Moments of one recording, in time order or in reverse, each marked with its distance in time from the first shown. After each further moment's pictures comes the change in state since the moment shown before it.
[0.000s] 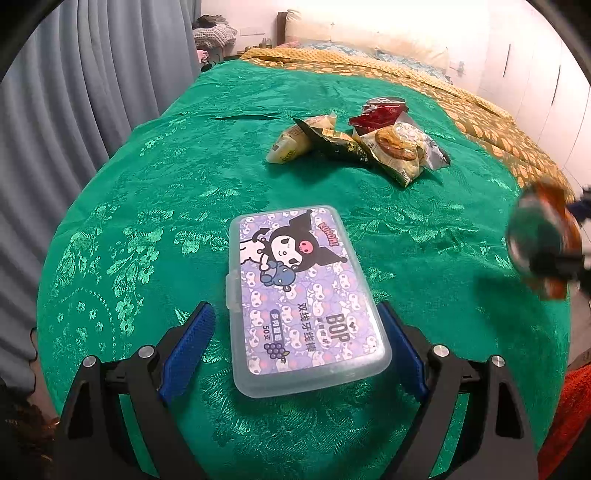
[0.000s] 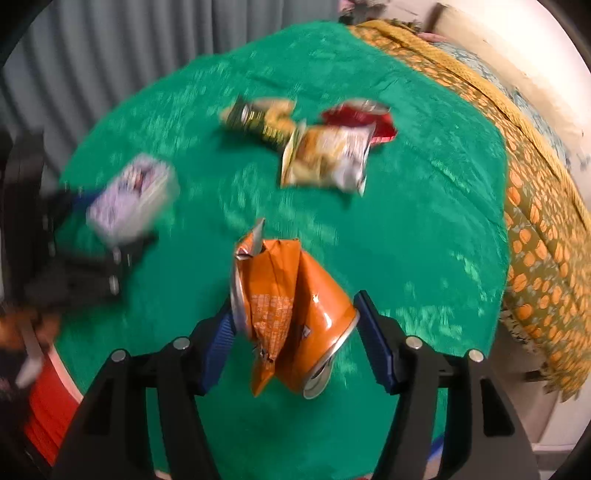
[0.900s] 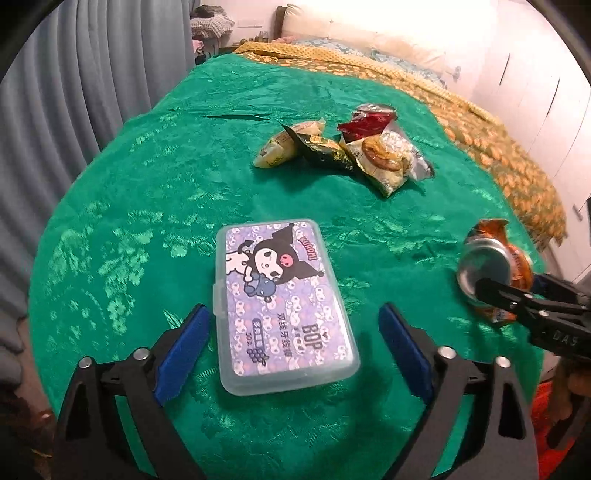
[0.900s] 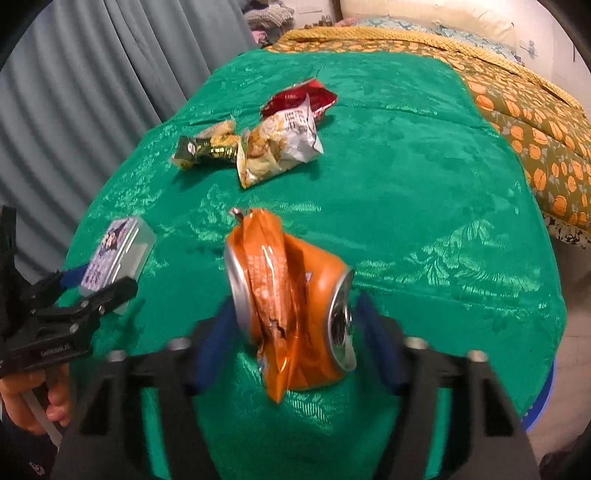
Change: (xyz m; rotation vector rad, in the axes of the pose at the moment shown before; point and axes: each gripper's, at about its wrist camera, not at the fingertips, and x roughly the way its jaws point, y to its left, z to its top) left arm -0.007 -0.004 0.011 -0.021 0.034 -0.058; right arm 0.024 -0.027 -0.037 0.422 -0.161 0.128
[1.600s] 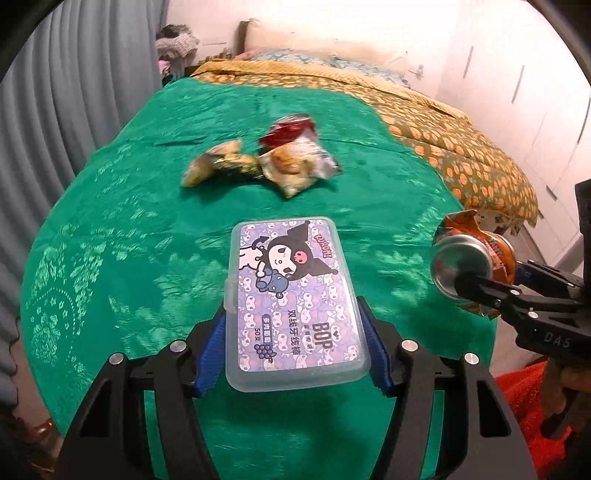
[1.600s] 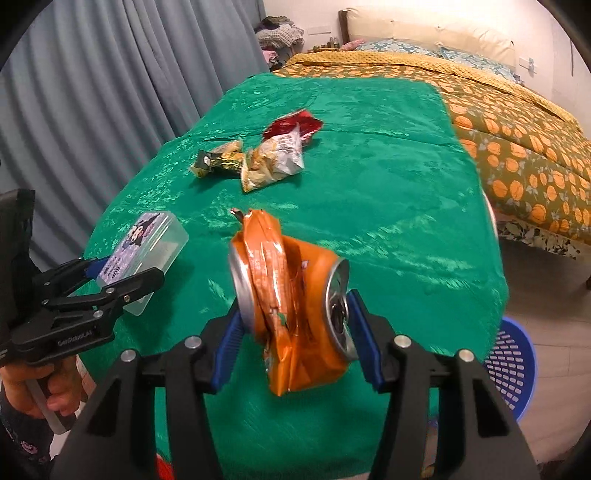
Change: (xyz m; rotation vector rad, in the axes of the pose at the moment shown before) left arm -0.043 -0.073 -0.018 0.085 -0.062 -0.089; right arm -0.063 -0.030 -0.037 -0.012 -0.095 0.017
